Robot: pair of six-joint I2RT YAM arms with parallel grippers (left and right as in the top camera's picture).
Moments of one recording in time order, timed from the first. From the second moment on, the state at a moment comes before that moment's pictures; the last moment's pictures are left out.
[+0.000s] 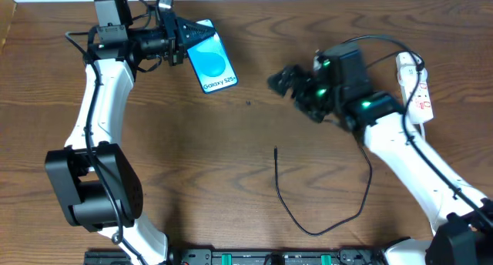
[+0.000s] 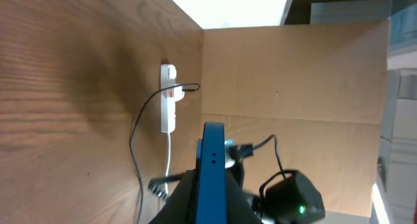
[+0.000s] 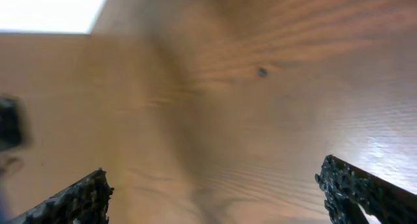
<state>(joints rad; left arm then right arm) 0.10 1.86 1.54 -0.39 1.28 -0.80 0.43 1.55 1.15 -0.41 -0.39 0.95</state>
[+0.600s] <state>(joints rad) 0.13 1.86 1.54 -0.39 1.28 -0.76 0.73 1.55 1.13 -0.70 0.10 0.85</state>
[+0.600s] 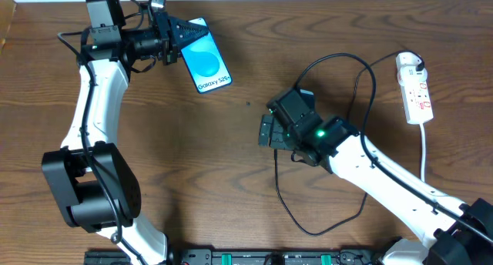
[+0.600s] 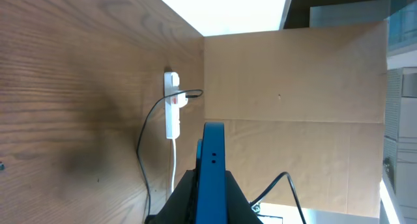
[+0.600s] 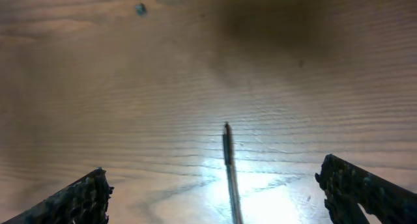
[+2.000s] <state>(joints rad) 0.13 1.86 1.54 -0.39 1.28 -0.74 0.82 1.83 1.08 -0.60 0.06 0.85</state>
